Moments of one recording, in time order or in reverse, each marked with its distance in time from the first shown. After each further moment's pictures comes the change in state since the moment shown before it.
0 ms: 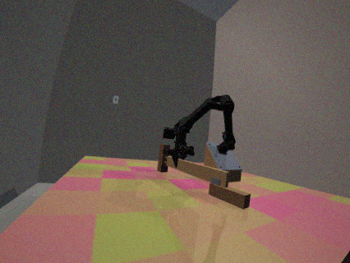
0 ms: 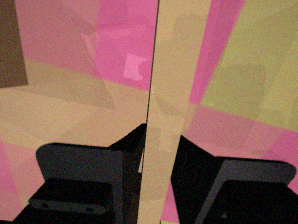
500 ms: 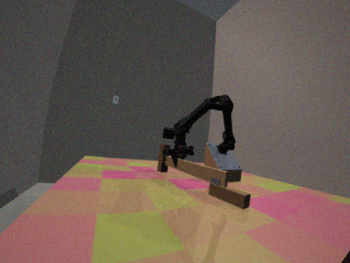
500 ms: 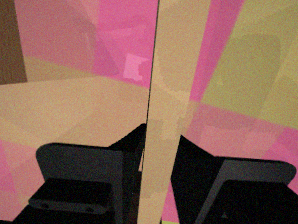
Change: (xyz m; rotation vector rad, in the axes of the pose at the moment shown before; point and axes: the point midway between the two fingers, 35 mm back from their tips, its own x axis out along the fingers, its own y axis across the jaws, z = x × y) arm 0.000 0.000 -0.004 0.001 -0.001 -0.001
